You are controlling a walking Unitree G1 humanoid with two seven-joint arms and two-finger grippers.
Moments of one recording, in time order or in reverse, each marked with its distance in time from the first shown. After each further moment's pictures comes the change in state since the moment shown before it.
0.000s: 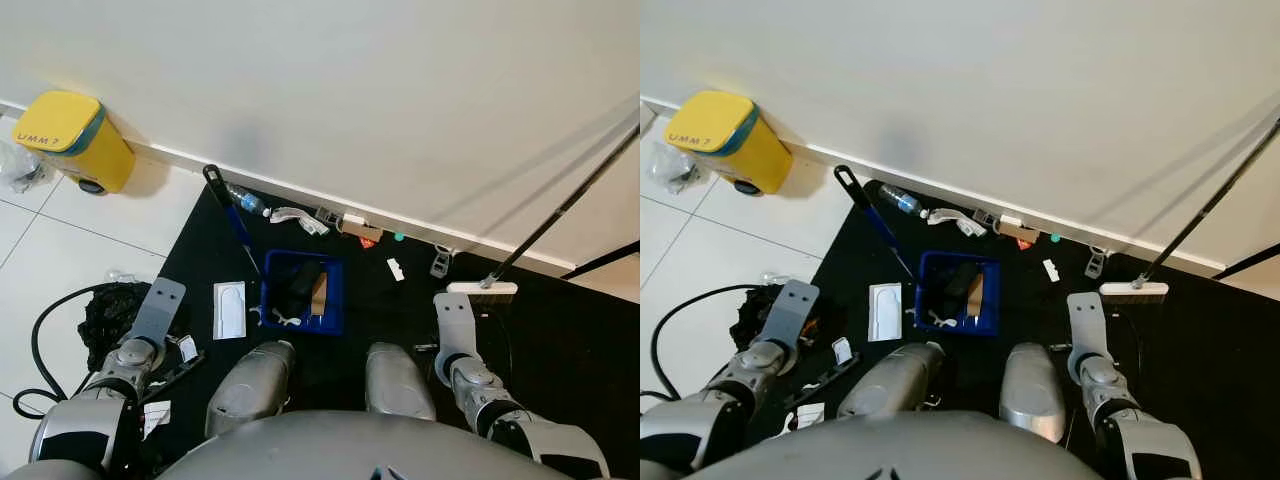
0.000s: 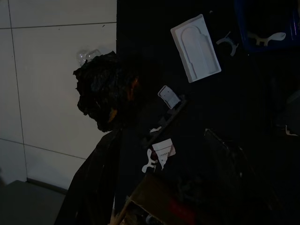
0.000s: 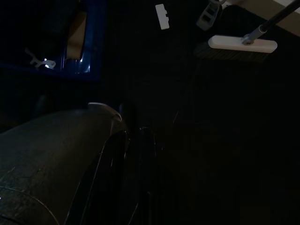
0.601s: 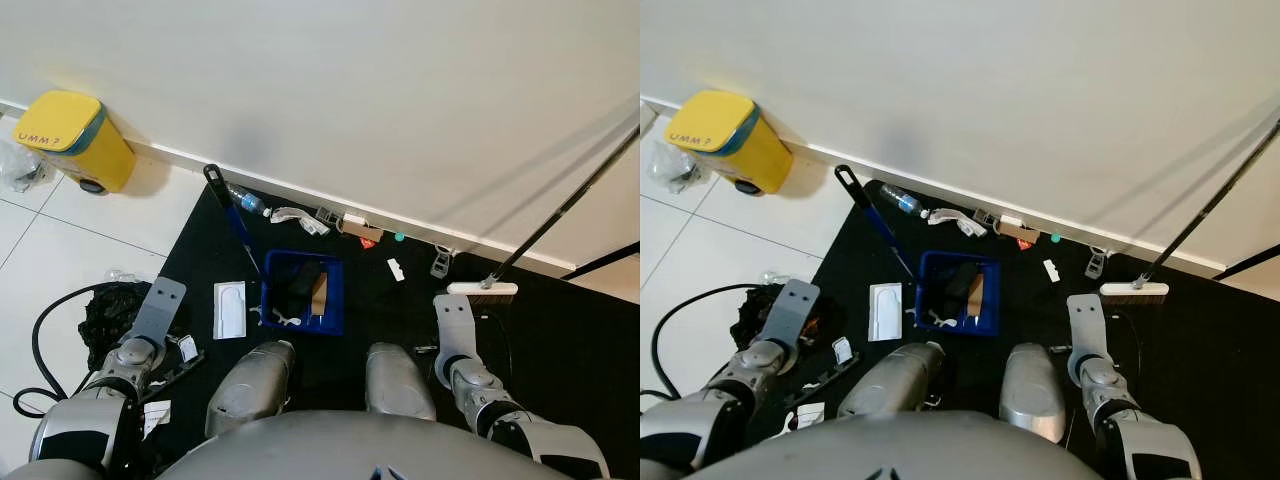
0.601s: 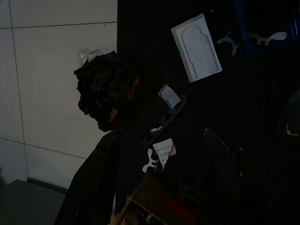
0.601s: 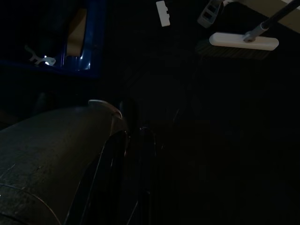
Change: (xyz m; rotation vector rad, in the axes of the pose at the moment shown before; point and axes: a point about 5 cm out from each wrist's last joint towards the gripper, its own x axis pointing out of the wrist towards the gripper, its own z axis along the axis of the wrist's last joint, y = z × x) left arm 0.000 0.001 0.001 0.000 0.001 0.001; right arm 0.000 0.000 -0.001 -0.001 0.011 0.000
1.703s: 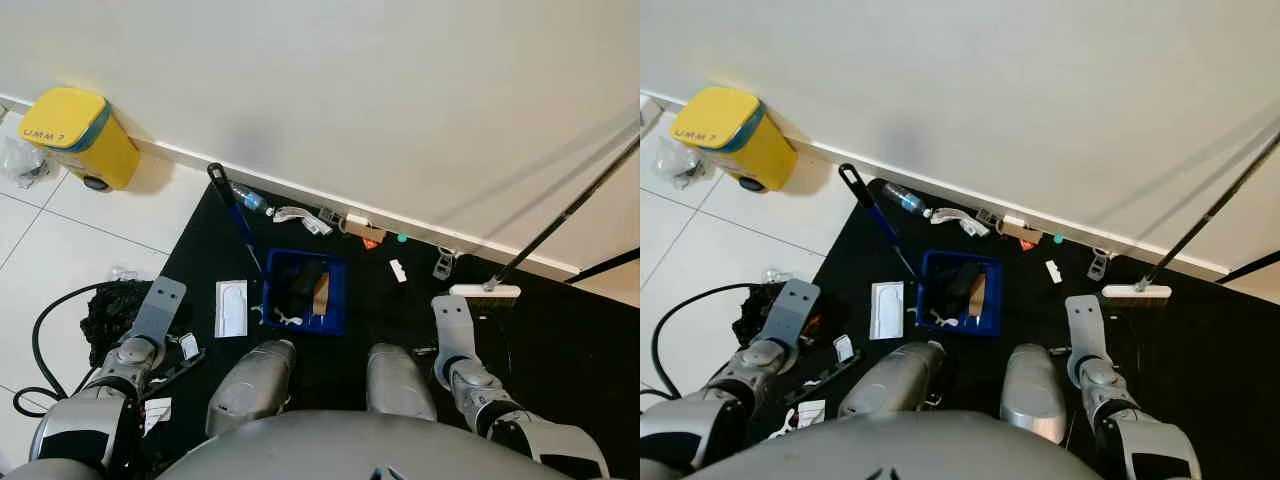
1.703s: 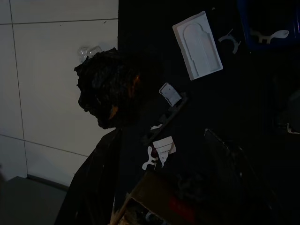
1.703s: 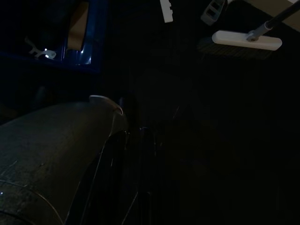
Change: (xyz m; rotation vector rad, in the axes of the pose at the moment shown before) left arm 0.000 0.000 0.000 0.003 0.002 0.000; right arm 0.000 0.001 -0.002 -0.021 0.022 0.005
